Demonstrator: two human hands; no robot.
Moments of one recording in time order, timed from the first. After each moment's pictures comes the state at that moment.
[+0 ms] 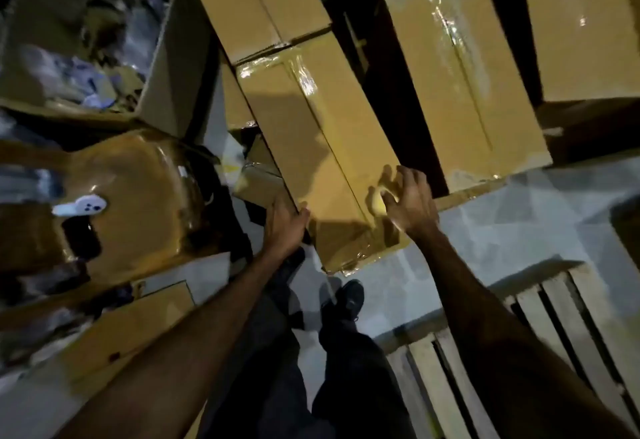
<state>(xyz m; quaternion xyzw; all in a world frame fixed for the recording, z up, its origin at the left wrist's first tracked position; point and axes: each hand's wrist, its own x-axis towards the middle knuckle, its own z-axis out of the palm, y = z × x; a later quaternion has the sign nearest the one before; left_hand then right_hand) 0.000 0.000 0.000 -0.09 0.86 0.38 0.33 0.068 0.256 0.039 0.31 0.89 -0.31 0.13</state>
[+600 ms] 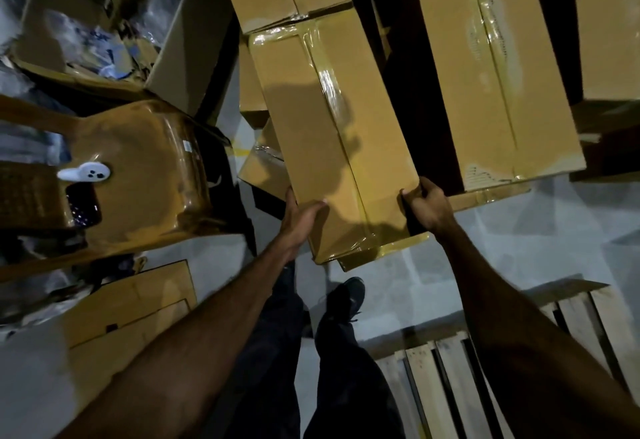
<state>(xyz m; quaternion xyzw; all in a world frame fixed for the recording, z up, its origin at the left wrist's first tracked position) 0.034 0.018 -0.037 -0.21 0.72 0.54 0.38 0.089 0.300 -0.018 0.38 0.79 -0.44 0.20</state>
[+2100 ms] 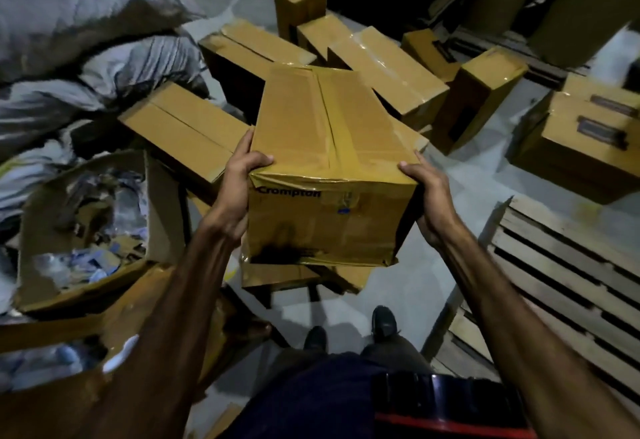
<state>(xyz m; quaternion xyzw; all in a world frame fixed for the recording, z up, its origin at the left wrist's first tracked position) -0.040 -0.050 0.363 0.17 0.61 0.67 0.39 0.190 0.131 0.320 0.39 0.50 -0.70 -0.33</state>
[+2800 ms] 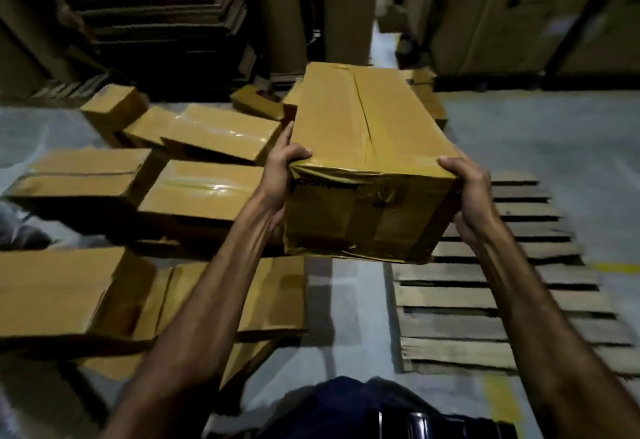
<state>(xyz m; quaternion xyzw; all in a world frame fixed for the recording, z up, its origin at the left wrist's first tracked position) 0.188 0.130 0.419 0.38 0.49 0.53 0.58 0.478 0.121 0.381 0.51 0.40 -0.50 -0.58</state>
